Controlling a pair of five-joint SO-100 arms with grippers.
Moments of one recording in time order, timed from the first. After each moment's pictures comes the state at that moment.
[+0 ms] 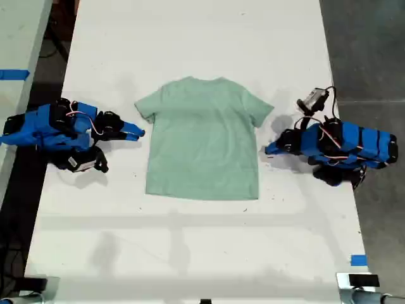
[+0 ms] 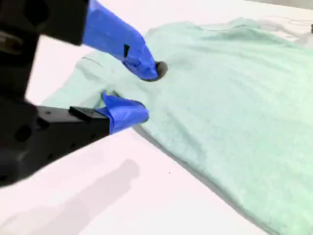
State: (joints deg) arm 0 -13.9 206.3 184.3 60.6 -3.8; arm 1 13.7 200.5 175.2 75.3 -0.3
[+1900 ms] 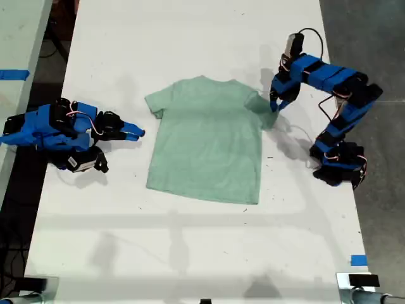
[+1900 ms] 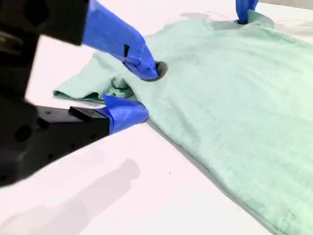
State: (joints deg) arm 0 -13.9 206.3 184.3 60.6 -3.8; arm 1 59.2 91.9 100.7 75.7 -42.7
